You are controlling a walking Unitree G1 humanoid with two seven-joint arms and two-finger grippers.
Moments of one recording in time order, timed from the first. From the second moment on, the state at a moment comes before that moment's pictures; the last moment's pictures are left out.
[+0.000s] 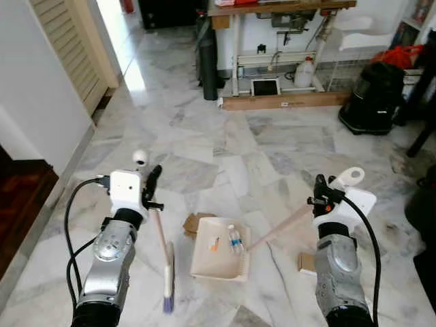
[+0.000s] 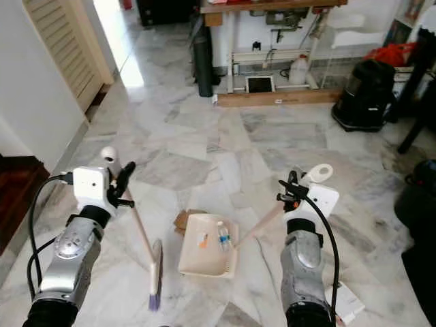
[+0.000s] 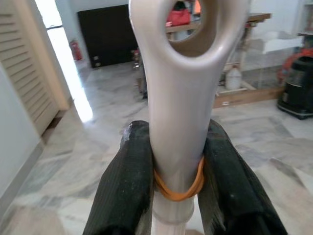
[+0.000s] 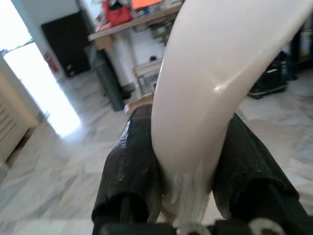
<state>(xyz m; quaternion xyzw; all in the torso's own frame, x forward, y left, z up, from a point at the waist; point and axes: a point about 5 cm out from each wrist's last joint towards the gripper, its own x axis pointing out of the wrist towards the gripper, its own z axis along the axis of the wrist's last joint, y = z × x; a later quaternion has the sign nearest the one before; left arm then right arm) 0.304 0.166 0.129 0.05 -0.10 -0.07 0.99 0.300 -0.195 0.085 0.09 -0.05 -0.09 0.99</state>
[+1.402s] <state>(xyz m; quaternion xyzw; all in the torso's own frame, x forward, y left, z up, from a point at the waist) 0.303 0.155 0.111 0.05 -0.08 -0.05 0.99 0.300 -0.176 0.085 0.08 -0.04 -0.06 0.99</state>
